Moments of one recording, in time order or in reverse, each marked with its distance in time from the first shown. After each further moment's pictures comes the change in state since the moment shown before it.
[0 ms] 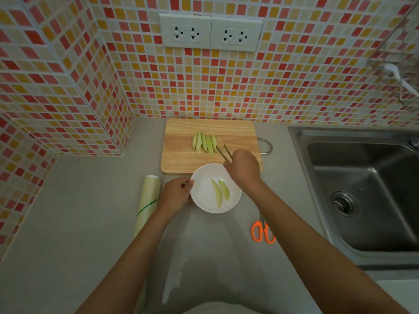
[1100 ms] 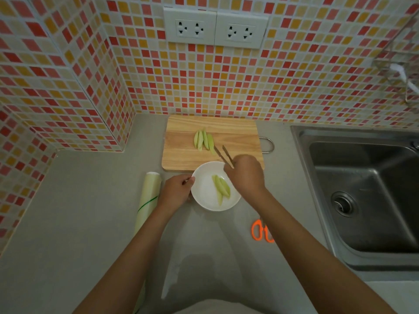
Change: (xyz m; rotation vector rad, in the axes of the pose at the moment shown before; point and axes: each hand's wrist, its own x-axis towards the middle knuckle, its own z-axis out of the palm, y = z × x) left_hand -0.001 0.003 -0.001 0.009 0.015 0.017; right_hand -0.029 -0.002 -0.008 0.032 0.011 -0.026
